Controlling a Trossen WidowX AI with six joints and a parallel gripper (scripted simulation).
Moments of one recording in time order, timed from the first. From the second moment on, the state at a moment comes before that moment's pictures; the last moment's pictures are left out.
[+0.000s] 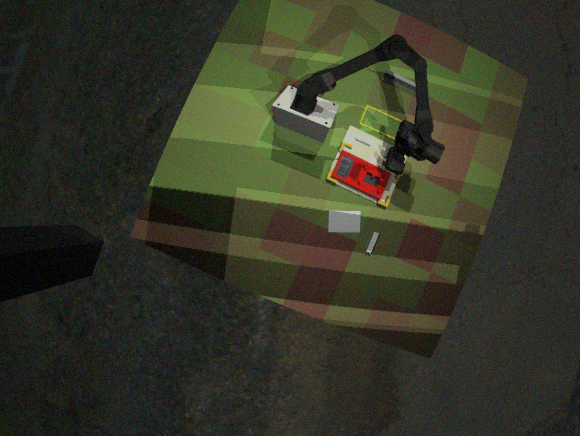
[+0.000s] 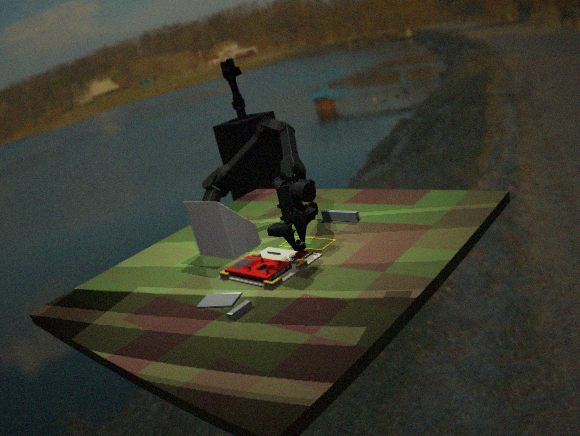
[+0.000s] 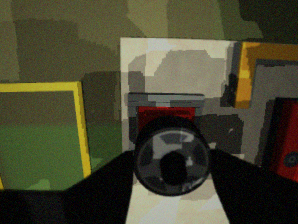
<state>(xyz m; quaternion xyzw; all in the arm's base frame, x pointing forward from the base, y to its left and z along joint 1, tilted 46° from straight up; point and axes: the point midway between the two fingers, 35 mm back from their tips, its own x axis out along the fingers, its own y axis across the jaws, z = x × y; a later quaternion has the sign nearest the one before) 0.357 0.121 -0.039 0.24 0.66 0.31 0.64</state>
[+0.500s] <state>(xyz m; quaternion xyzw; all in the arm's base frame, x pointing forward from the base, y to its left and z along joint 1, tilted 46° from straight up) 0.357 0.118 -0.037 0.24 0.66 0.31 0.64</state>
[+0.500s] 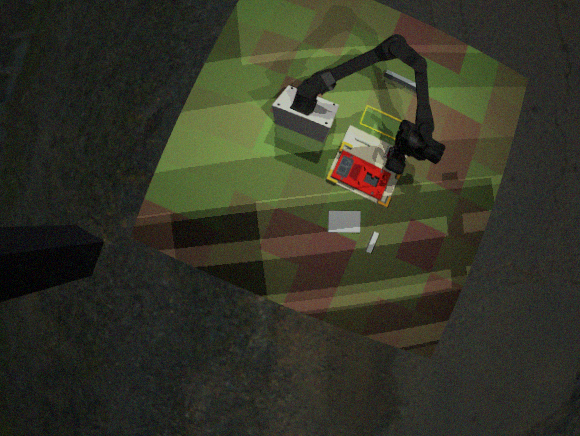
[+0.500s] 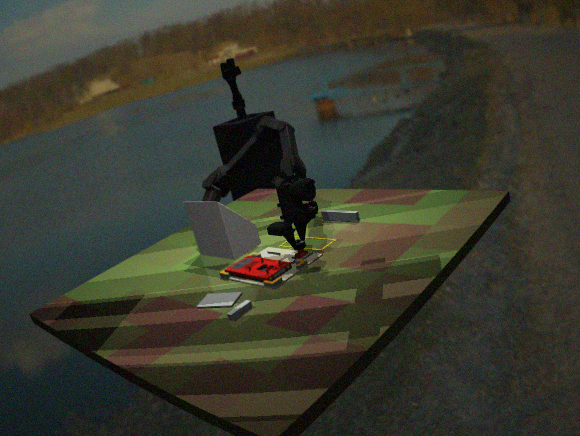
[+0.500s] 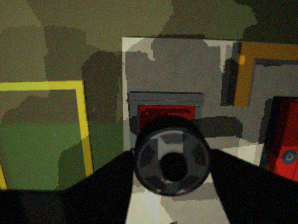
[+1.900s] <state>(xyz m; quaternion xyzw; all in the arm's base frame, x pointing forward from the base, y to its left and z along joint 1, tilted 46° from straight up) 0.359 0.100 -0.022 0.25 0.66 0.30 0.65</state>
